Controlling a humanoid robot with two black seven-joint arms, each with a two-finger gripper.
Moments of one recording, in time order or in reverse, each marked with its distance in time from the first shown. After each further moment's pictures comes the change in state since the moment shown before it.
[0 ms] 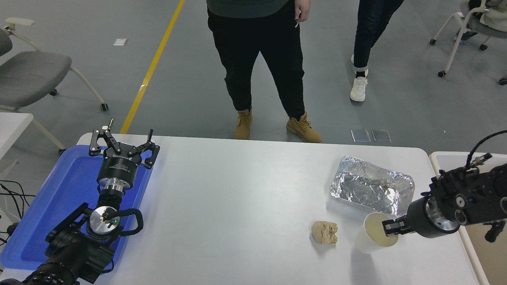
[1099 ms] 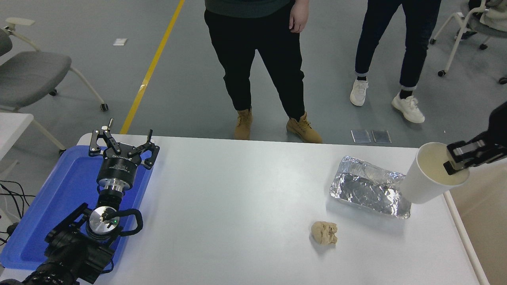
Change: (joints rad) left arm 0.000 0.001 -0.001 0.000 0.002 0.000 -0.001; right arm 0.886 -0.145 -0.123 0.150 -0.050 0.674 0.005
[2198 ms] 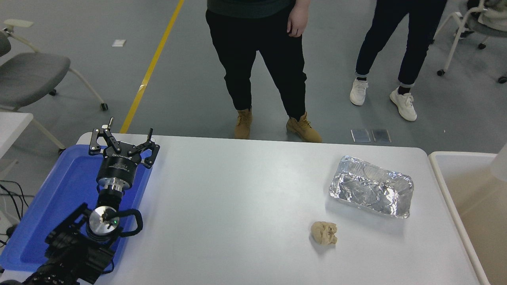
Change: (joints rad) left arm -0.001 0.000 0.001 0.000 -0.003 0.001 0.000; right arm -0.455 -0.374 0.142 -0.485 -0.485 -0.126 0.001
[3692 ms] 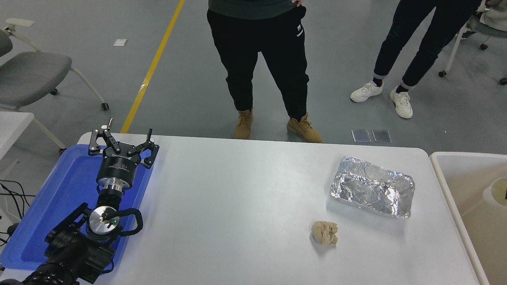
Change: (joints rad) left arm 0.000 0.000 0.000 0.001 -0.002 0.002 -0.001; right arm -1.464 0.375 0.638 -1.026 0.487 -0.470 0.090
